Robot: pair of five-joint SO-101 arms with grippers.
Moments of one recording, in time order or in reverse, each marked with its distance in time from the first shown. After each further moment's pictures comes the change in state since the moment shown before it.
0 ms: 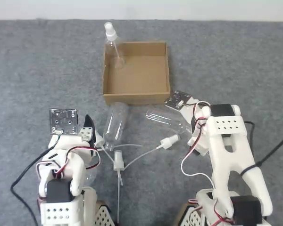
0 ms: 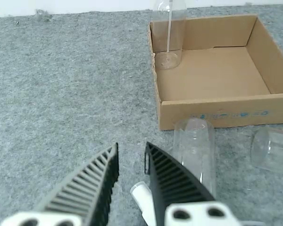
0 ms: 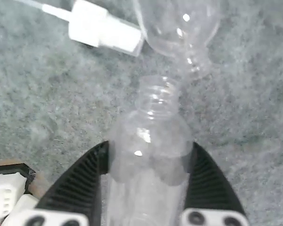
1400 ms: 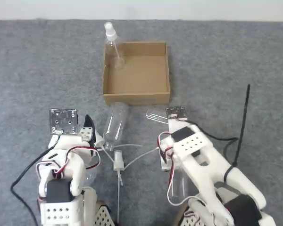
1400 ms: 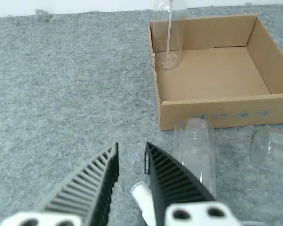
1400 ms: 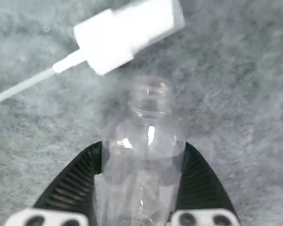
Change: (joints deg) left arm 0.0 0.0 0.0 0.0 0.0; right arm -22.9 -0.1 15.3 -9.8 -68.0
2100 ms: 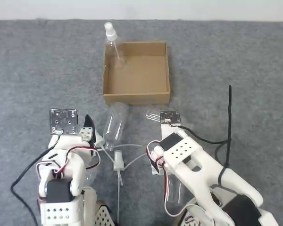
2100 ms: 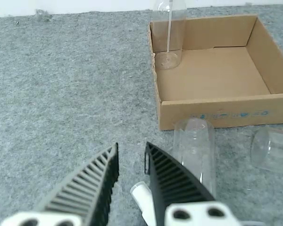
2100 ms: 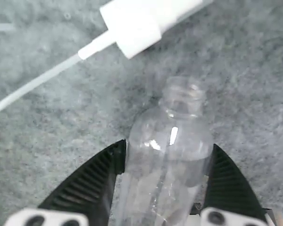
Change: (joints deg) left arm 0.0 0.0 0.0 0.0 0.0; right arm -10.1 0.0 0.6 0.0 -14.6
